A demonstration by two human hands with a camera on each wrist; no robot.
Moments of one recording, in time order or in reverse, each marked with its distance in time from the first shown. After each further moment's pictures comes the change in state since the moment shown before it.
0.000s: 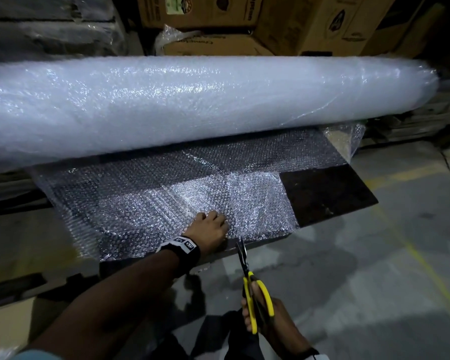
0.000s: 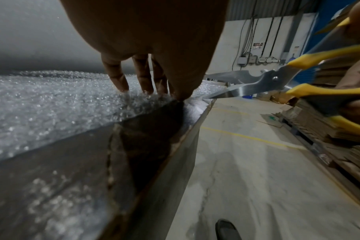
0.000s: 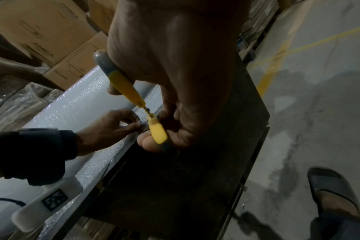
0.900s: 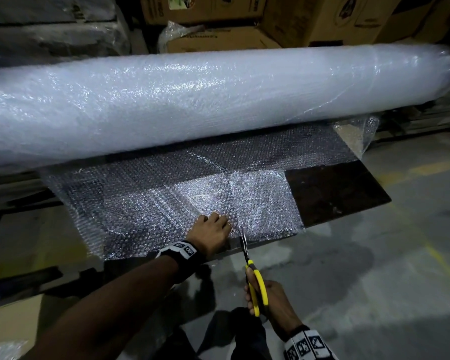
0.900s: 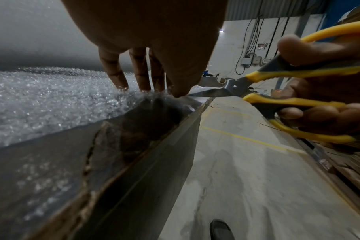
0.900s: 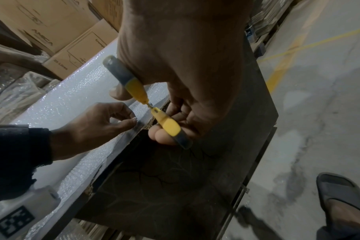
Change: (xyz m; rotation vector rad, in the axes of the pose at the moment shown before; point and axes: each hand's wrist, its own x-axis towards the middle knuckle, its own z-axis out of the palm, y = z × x) left_hand -0.002 0.009 -0.001 -0.001 -0.023 -0.035; right_hand 0.041 -0.006 -0.009 -0.101 0.003 -0.064
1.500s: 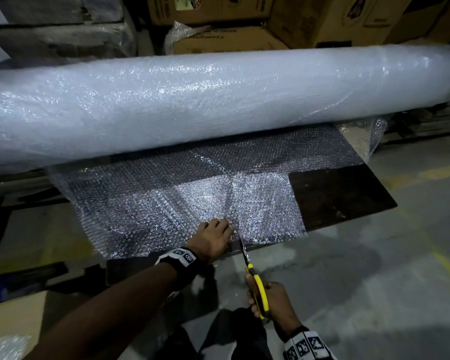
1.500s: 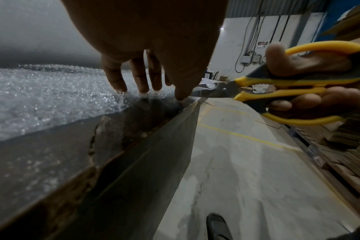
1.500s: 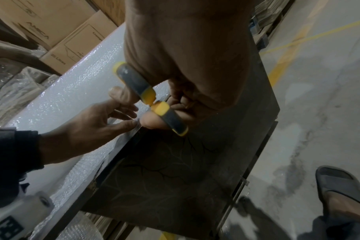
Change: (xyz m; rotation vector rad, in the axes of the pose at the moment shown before) left_hand -0.010 0.002 0.013 -0.135 0.193 0.025; right_hand 0.007 -0.001 -0.006 -0.083 0.001 -0.048
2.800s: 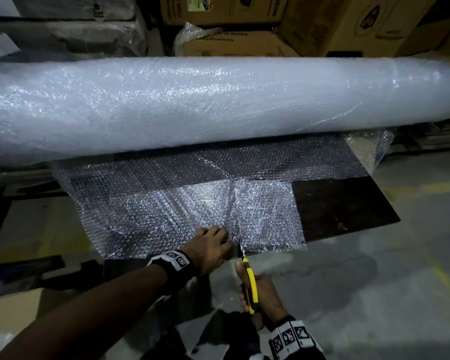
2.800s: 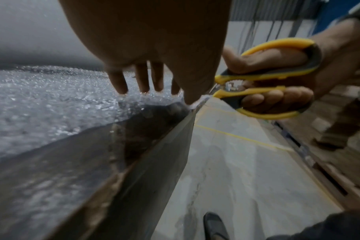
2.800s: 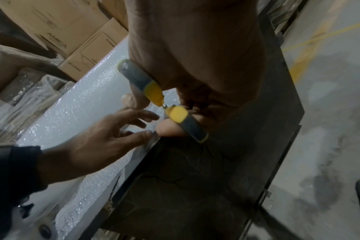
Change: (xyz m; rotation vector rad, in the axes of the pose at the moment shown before) left_hand -0.008 -0.006 0.005 0.045 -0.062 0.059; right_hand 0.011 -0.034 0.018 -0.123 -0.056 -0.009
